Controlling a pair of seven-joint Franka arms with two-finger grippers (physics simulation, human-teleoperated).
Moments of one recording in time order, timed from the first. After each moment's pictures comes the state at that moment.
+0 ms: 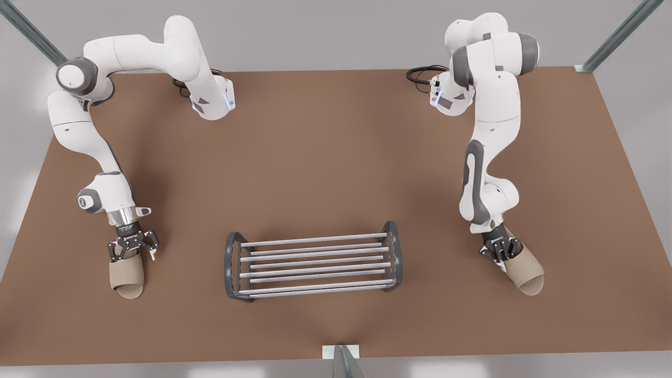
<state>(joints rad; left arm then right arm) -0.52 0.72 0.55 -1.84 2.49 2.74 -2.90 -1.35 1.46 1.03 -1.63 -2.65 3.18 -2.30</state>
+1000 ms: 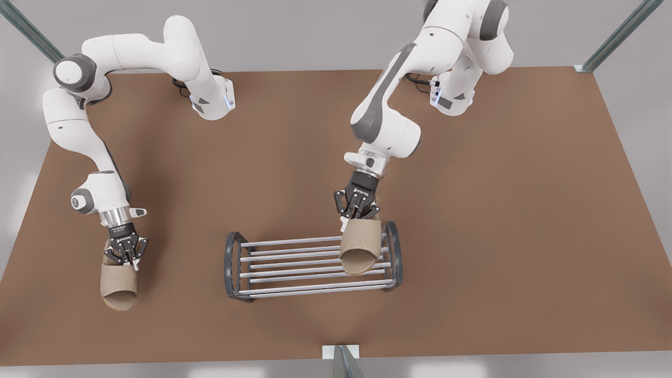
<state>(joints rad) -1.06 0.56 0.55 -1.47 2.28 3.01 -2.90 -1.34 1.42 1.08 -1.64 -2.58 3.18 -2.29</state>
